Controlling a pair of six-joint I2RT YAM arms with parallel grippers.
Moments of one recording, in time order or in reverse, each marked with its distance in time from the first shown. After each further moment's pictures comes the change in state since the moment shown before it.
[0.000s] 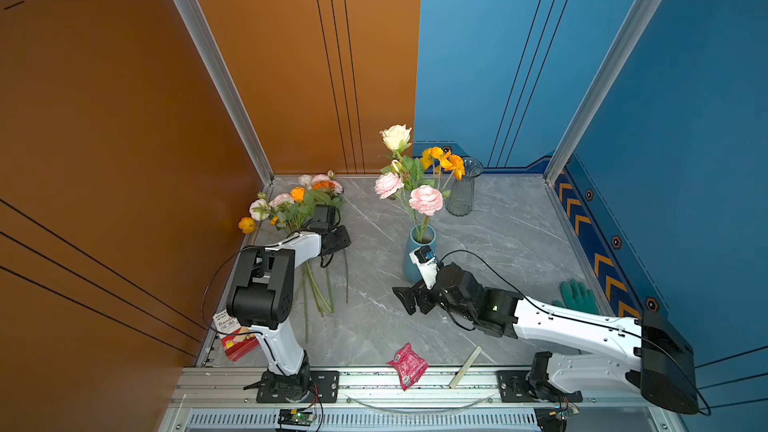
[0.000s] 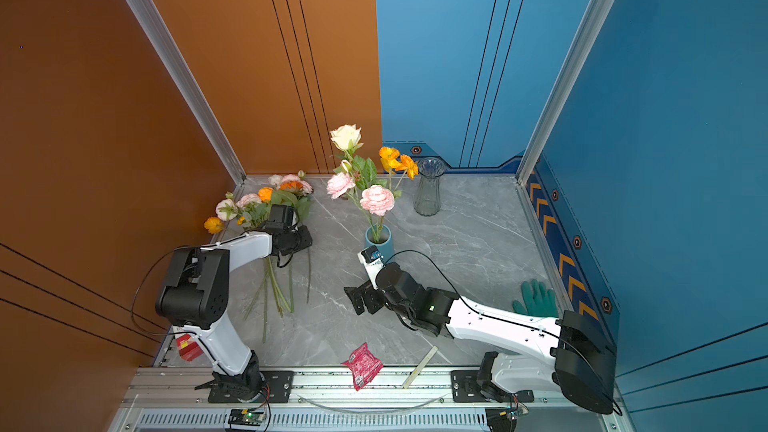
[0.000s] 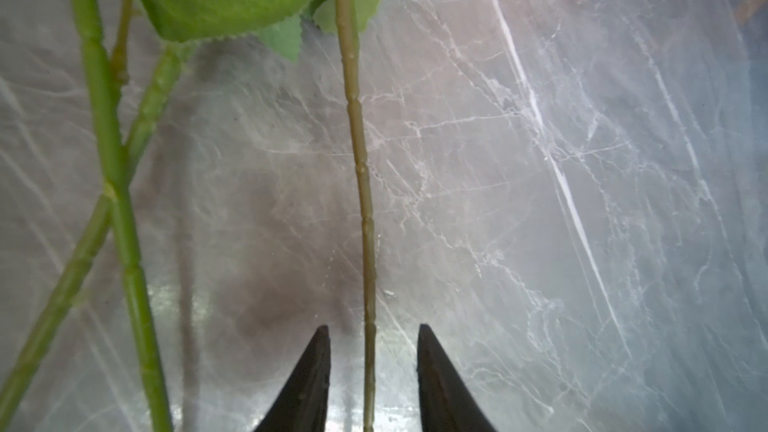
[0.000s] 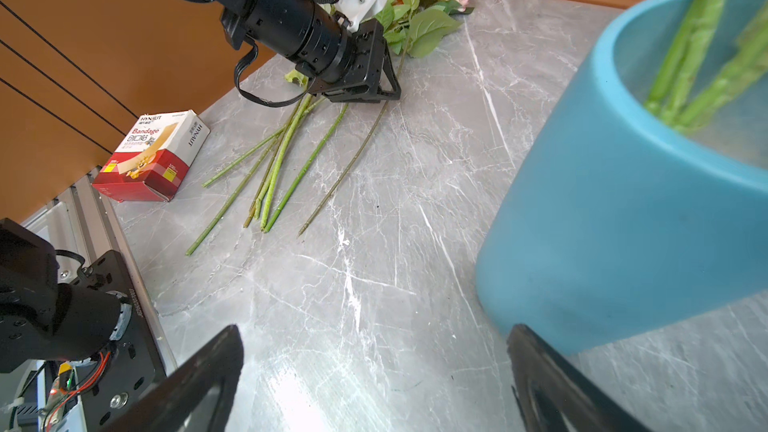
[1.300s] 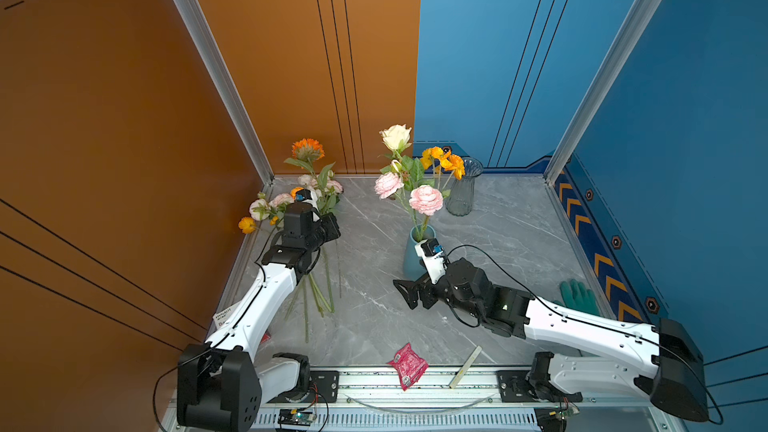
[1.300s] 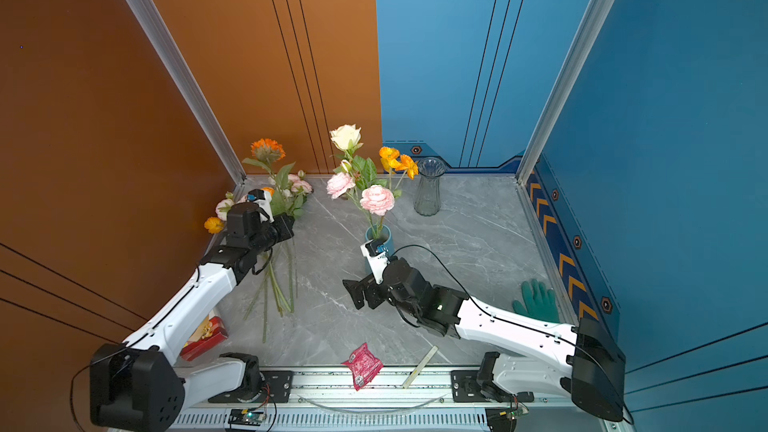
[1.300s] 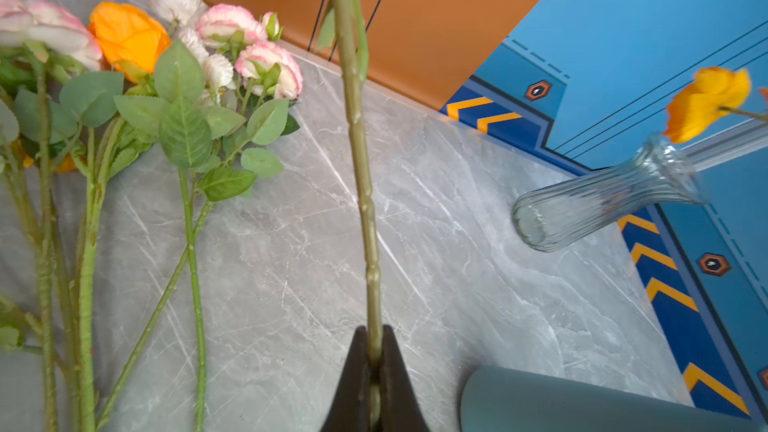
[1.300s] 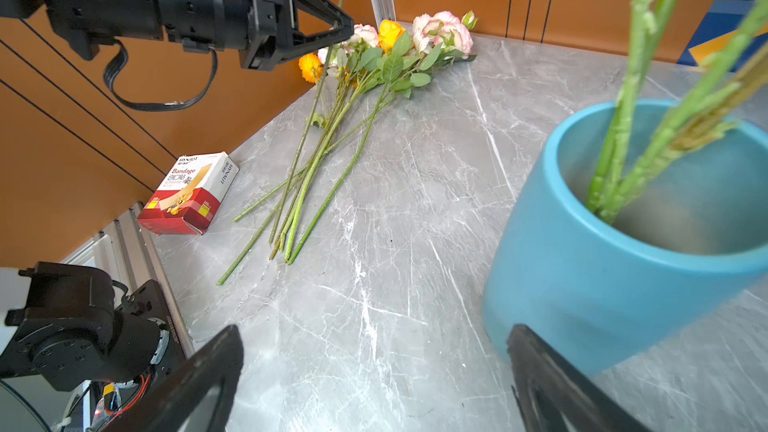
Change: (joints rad) left arm -0.009 -0.613 -0.145 0.021 0.061 0.031; right arm -0.015 -0.089 0.016 -0.002 -0.002 0.010
